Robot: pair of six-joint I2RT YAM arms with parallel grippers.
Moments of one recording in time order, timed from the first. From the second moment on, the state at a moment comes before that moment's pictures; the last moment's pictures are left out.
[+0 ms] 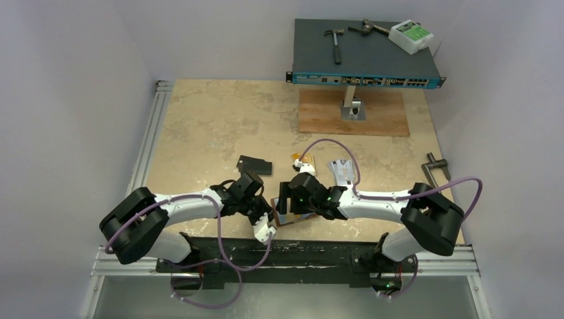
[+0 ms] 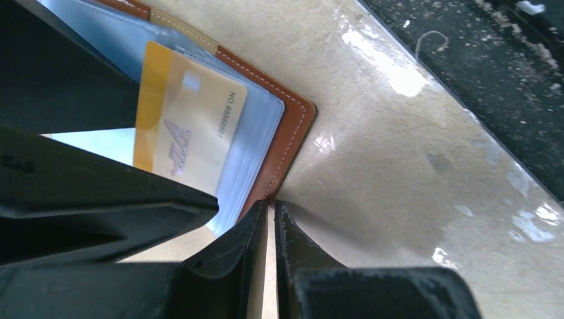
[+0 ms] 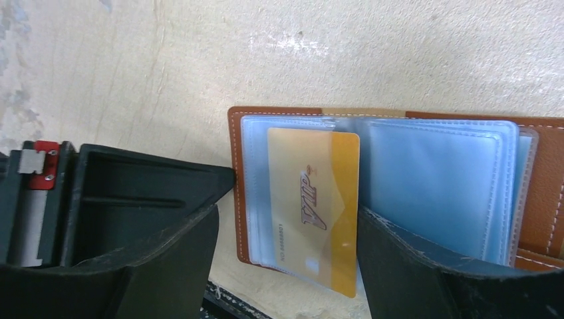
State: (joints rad) left arm -0.83 1.36 0.53 -0.19 0.49 1.58; right arm 1.03 1.48 0.69 -0.08 0.16 0.87
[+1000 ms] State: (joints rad) left arm -0.84 1.39 0.55 -0.09 0.48 1.55; right arm 0.88 1.40 0.58 0.05 -0.05 0.82
